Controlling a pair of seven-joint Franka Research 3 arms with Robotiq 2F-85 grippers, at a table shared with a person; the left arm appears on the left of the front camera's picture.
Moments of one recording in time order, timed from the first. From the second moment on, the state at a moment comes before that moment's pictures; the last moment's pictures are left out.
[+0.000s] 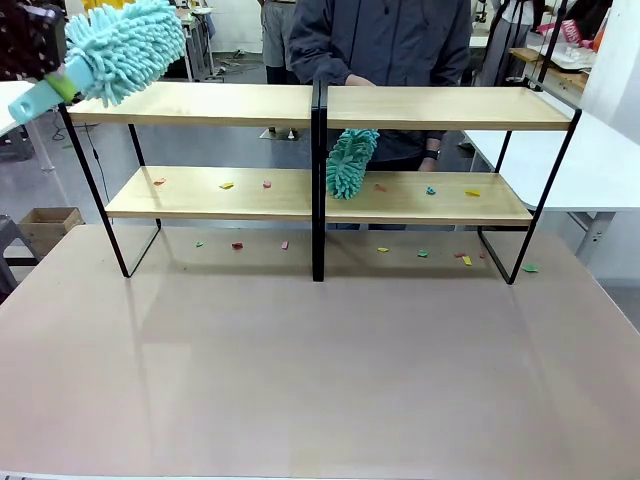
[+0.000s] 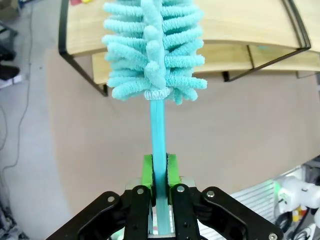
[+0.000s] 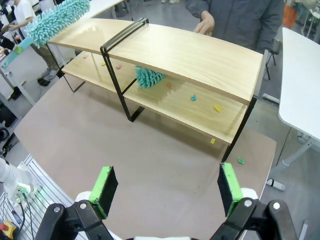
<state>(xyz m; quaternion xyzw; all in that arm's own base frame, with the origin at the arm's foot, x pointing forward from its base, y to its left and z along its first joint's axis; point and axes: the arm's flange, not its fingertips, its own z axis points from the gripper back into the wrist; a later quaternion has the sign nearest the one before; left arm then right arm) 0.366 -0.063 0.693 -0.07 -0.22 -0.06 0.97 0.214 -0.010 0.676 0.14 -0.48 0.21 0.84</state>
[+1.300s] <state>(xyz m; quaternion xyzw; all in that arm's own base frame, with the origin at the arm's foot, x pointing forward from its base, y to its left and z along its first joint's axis) 0.370 -0.061 0.732 0.19 -0.28 -0.01 0.94 0.214 -0.010 0.676 0.14 -0.48 0.21 0.84</state>
